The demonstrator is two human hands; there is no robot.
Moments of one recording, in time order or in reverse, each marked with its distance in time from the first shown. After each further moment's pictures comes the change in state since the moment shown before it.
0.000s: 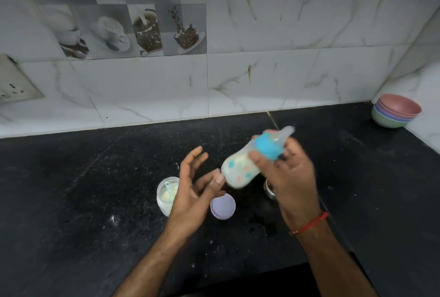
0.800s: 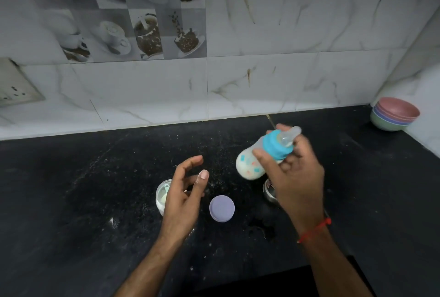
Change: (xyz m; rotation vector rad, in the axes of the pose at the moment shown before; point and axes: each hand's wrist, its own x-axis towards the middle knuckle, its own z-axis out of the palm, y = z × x) left_hand -0.004 0.005 -0.006 0.259 0.156 0.036; right_hand 0.001 0.001 -0.010 -0.306 0.110 -0.228
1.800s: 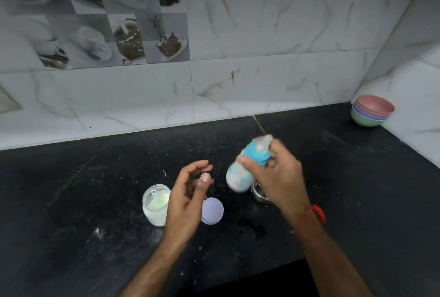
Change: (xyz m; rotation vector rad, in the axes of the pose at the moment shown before) left_hand -0.003 0.001 0.028 -0.108 -0.081 0.046; right_hand 0.007 0.010 -0.016 -0.285 -0.028 0.094
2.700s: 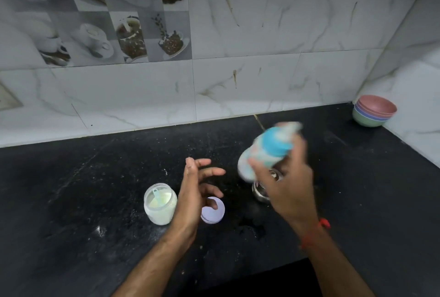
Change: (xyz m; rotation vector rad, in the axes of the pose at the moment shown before) left_hand 0.016 0.010 0.012 -0.224 -0.041 -0.315; right_hand -0.007 0.007 -0.010 0.083 -0.043 -0.127
